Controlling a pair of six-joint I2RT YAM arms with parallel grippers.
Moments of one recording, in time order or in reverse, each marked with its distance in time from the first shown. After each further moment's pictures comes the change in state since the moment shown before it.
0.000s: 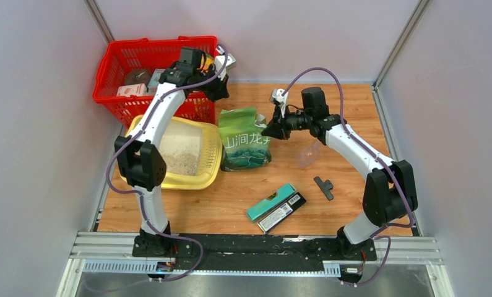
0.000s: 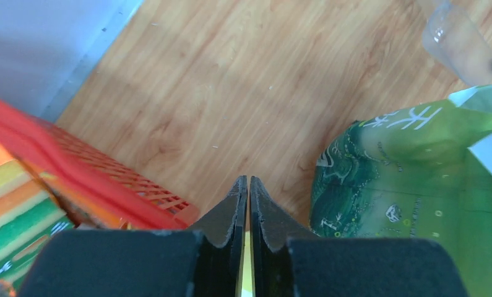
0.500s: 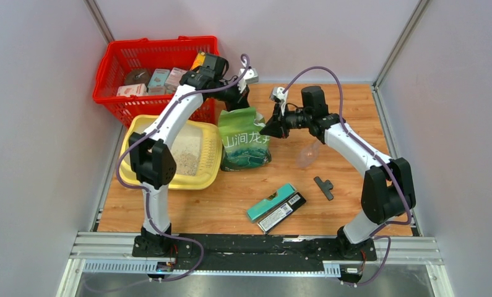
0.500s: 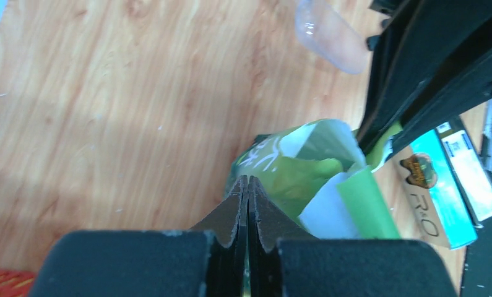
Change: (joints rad) left arm -0.121 0.123 0.099 -0.160 0.181 0.114; right arm -0.013 0.031 0.008 0.056 -0.058 0.057
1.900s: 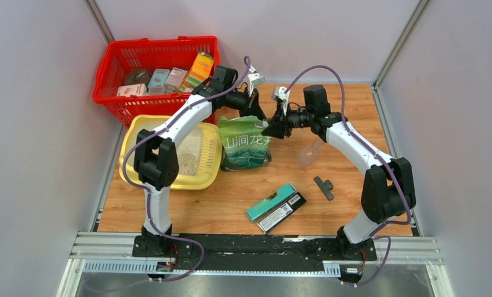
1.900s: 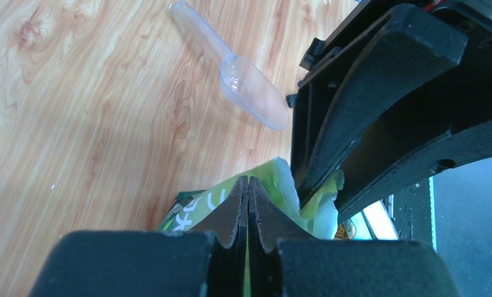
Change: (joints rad) left arm -0.074 0.000 -0.211 0.359 0.224 -0.372; right arm -0.024 0.005 0.008 -0.030 -0.007 -0.047
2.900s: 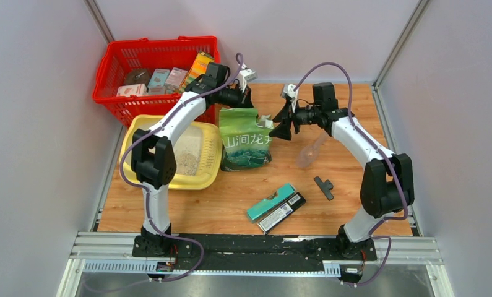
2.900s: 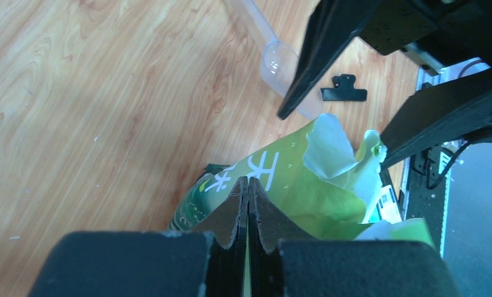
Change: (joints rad) left arm 0.053 0.000 0.021 -0.057 -0.098 -0.019; right arm -0.098 0.028 0.044 -0.104 -0.057 -0.141
